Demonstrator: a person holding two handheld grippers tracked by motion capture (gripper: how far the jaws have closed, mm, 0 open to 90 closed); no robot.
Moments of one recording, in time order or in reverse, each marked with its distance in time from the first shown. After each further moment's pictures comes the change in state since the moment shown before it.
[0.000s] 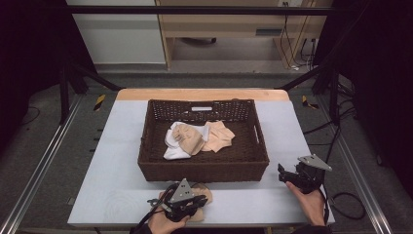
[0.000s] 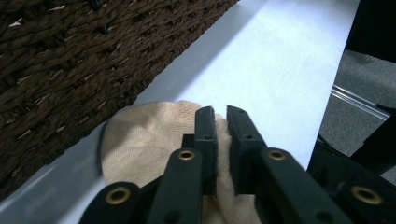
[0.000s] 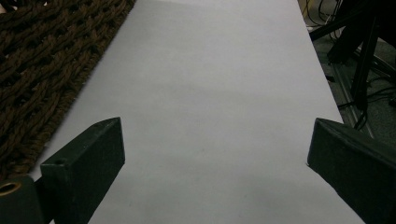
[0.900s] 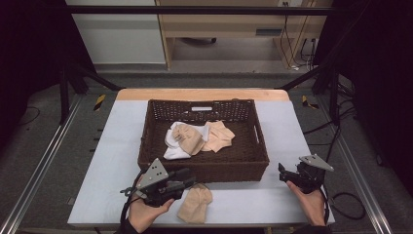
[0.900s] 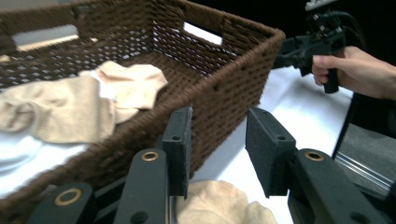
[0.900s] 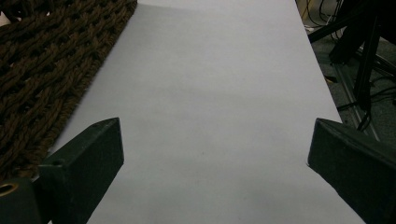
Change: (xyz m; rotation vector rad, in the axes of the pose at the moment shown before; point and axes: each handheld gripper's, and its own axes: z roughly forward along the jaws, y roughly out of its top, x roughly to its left) left arm 0.021 0.044 -0.074 -0.264 0.102 -0.066; right arm -0.001 0.001 -0.002 -0.011 0.010 0.024
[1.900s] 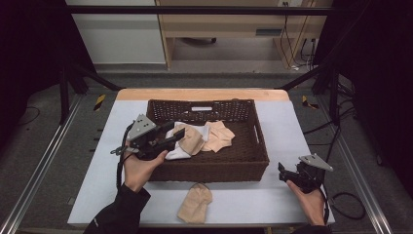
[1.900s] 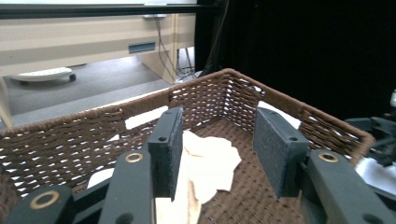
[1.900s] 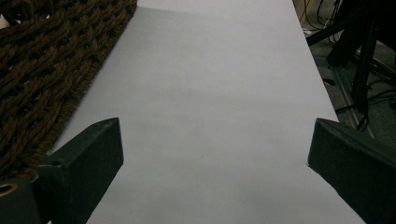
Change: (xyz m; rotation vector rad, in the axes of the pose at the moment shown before) left arm 0.062 0.083 0.008 -0.118 0.206 -0.039; right arm 0.001 0.001 0.001 -0.010 -0.008 -0.007
